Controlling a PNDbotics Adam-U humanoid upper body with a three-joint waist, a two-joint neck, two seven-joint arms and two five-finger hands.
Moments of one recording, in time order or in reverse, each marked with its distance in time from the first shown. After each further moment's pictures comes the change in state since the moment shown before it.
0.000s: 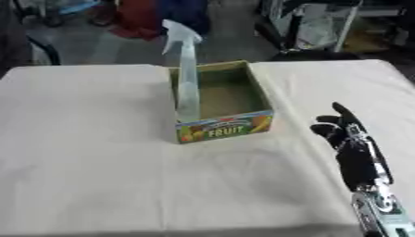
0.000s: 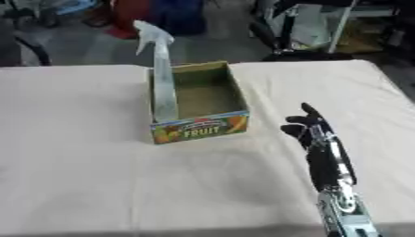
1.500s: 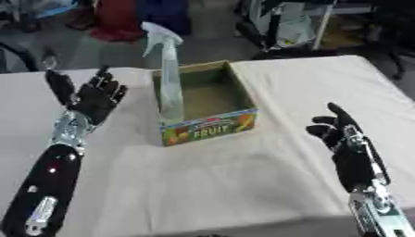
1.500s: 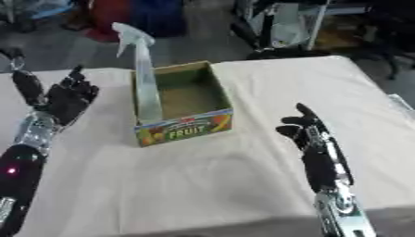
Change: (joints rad) left arm -0.453 -0.093 -0.215 0.422 0.413 0.159 -0.009; right arm -0.012 0.017 0.019 0.000 -0.011 0.006 0.019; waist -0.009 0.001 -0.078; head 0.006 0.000
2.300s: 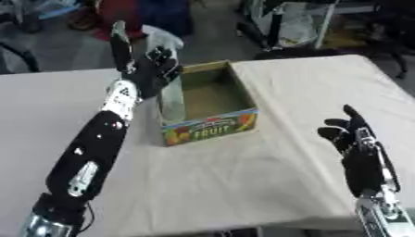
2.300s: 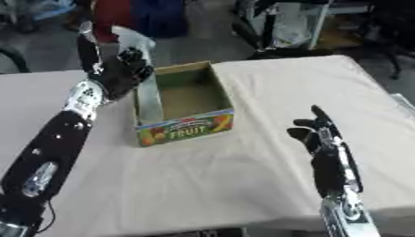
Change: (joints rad) left arm -0.236 -0.099 -0.159 0.186 -0.033 0.140 0.001; right arm 0.000 0.000 0.025 0.000 -0.021 0.009 -0.048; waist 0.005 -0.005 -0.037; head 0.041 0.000
